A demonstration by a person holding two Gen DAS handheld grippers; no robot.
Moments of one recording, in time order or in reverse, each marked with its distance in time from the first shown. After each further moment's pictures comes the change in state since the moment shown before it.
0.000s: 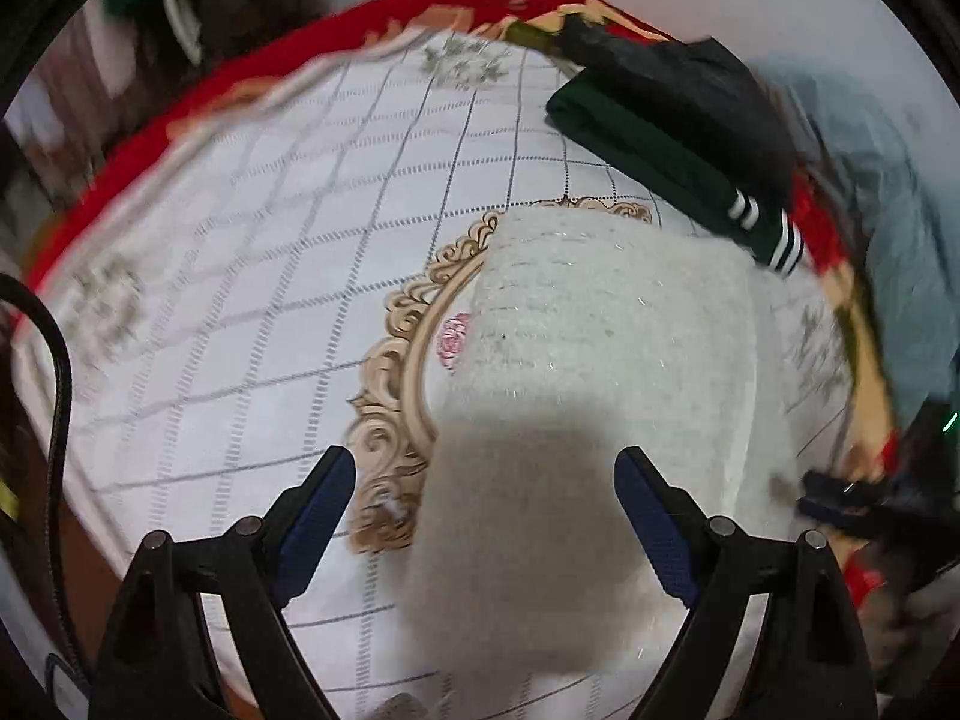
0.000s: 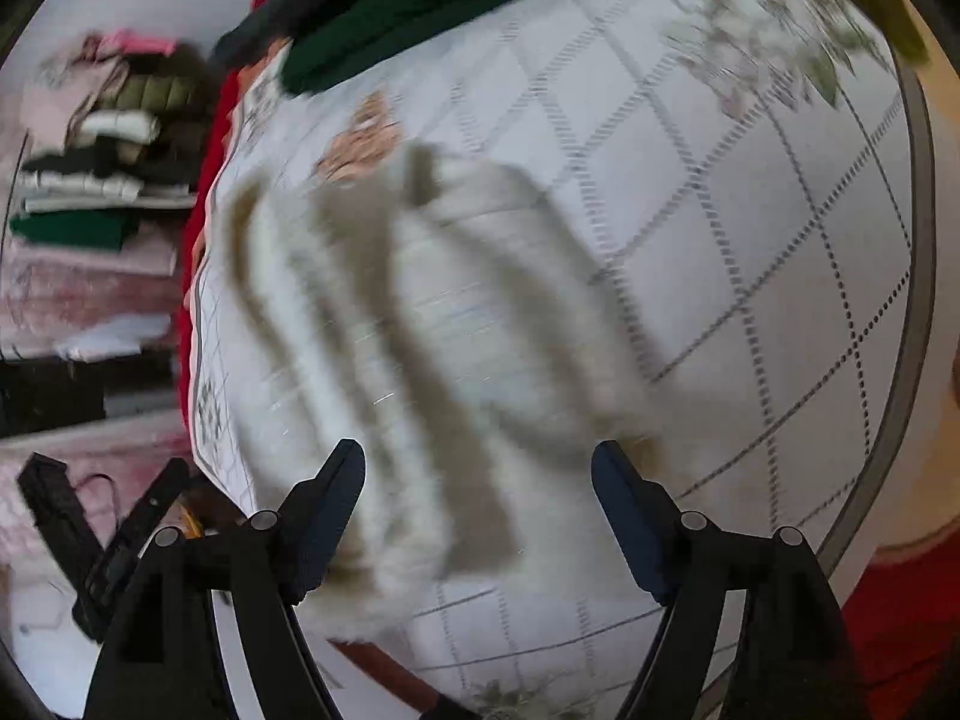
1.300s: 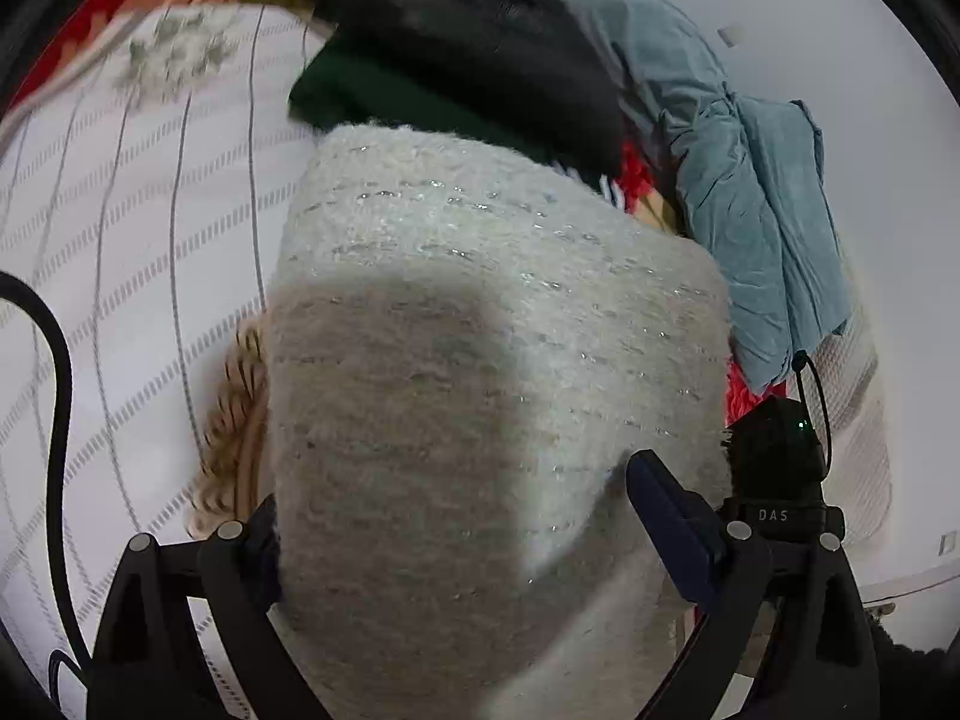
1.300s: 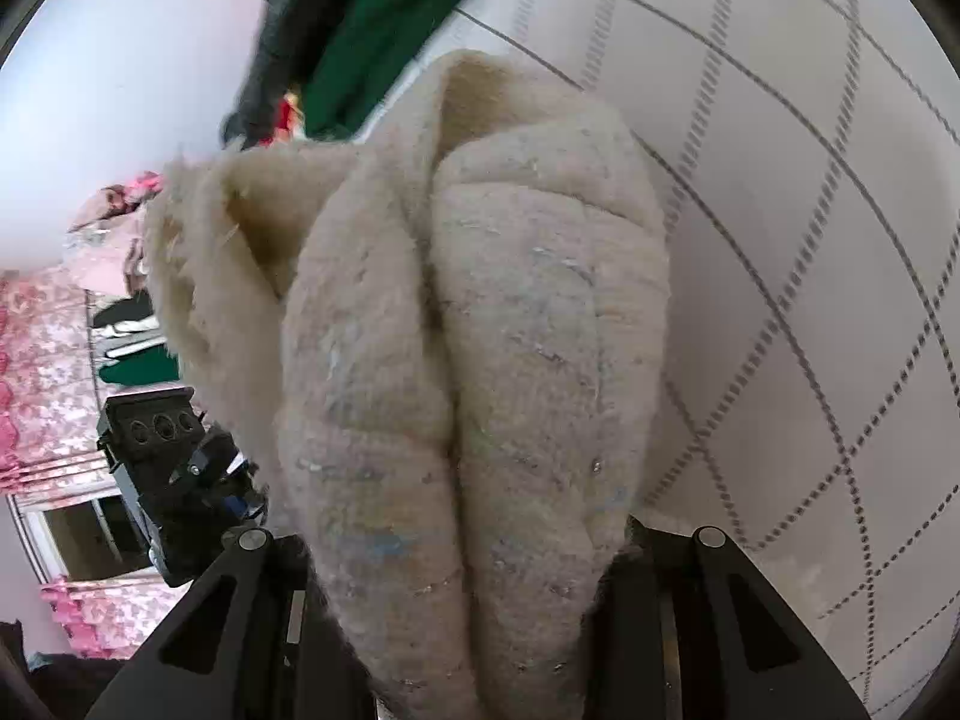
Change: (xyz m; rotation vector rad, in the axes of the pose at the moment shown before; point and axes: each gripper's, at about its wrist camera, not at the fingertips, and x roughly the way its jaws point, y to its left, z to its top) left arm 0.061 -0.036 0.131 0.349 0.216 -0.543; right arm 0.060 0.053 -0.019 0.278 -0.105 0.326
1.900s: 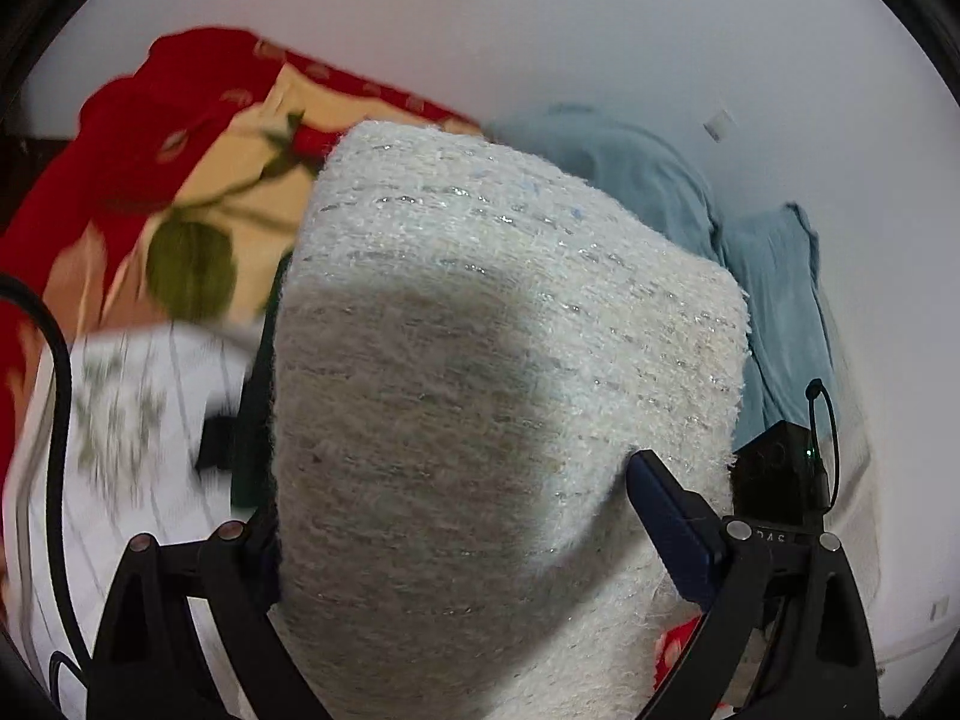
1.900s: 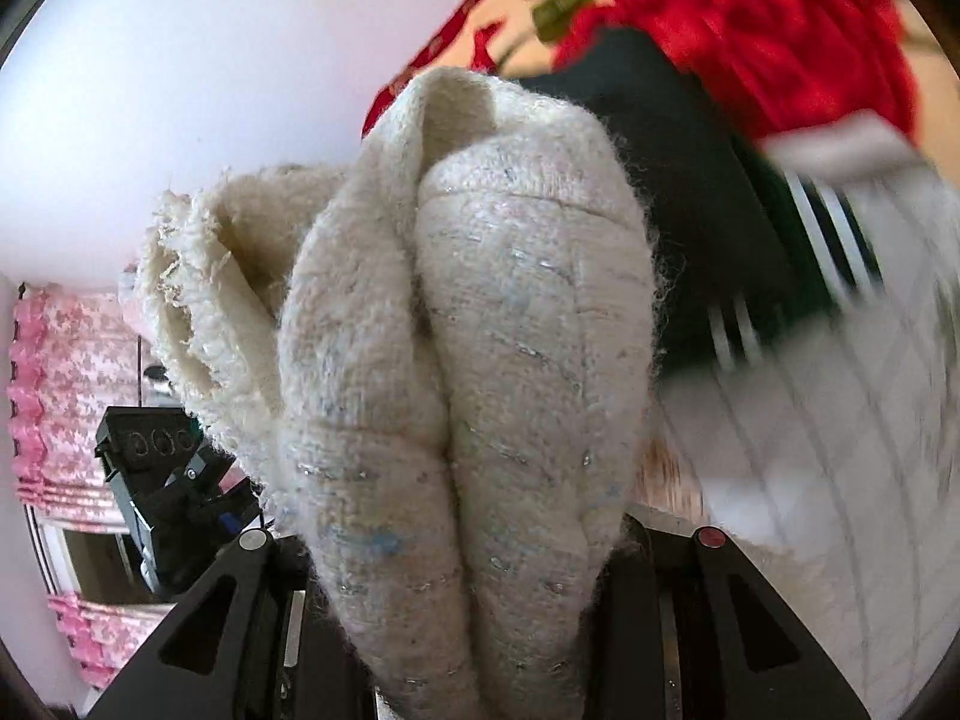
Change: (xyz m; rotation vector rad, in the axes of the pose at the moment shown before) left arm -0.038 -0.073 0.280 0.061 -0.139 0.037; right arm -0.099 0.190 0.203 -0.107 -0.153 0.053
